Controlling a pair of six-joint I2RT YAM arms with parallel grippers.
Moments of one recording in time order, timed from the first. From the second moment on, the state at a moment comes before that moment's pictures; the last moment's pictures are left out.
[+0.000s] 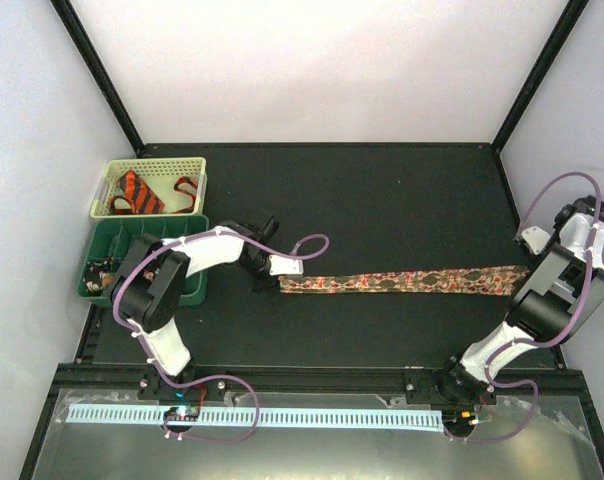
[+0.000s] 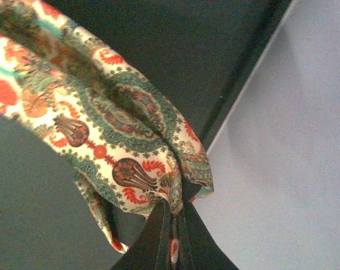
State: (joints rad) left arm -0.51 1.76 1.01 -0.67 0.30 0.88; right arm -0.69 1.72 1.30 -1.02 0.13 -1.12
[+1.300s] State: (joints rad) left arm -0.46 1.30 0.96 -0.41 0.32 0.57; right arm -0.46 1.67 1.60 -1.31 -0.22 -0.98
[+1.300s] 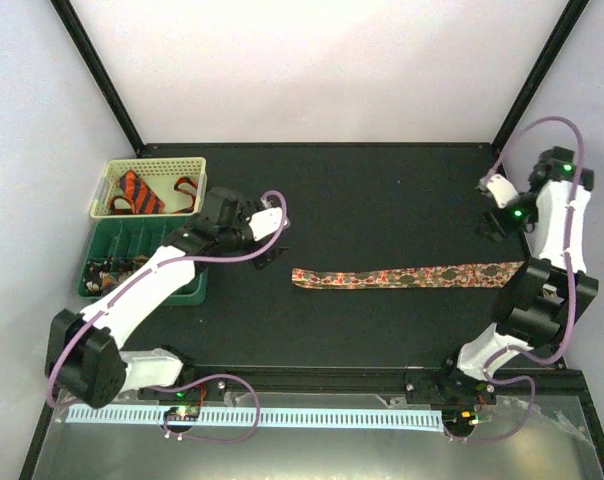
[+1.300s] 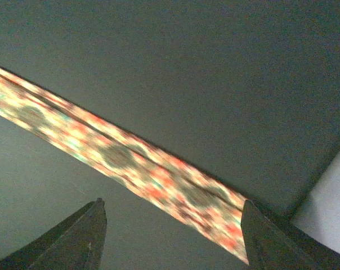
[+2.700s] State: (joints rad) left arm -0.58 1.75 0.98 -0.45 0.28 0.85; right arm 0.49 1.93 1.13 -0.48 -0.88 0.09
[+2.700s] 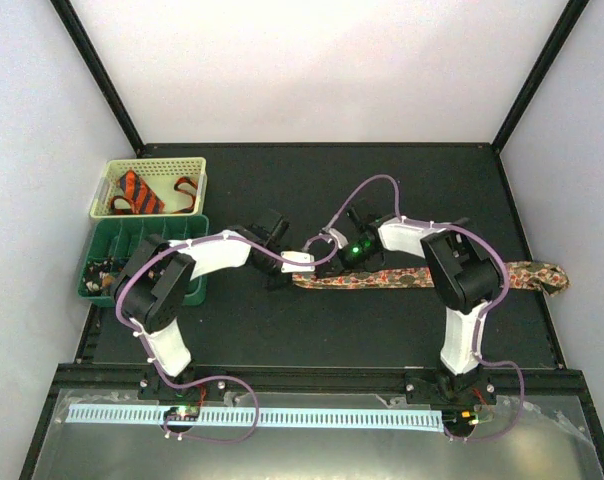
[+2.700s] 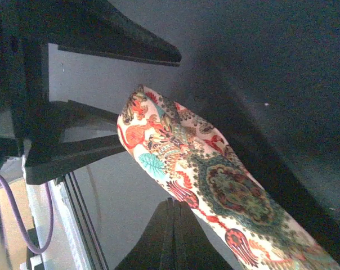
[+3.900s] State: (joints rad) left arm -0.68 1.73 1.11 -0.49 0.40 0.78; right arm 0.49 2.00 1.12 -0.57 -0.88 -0.01
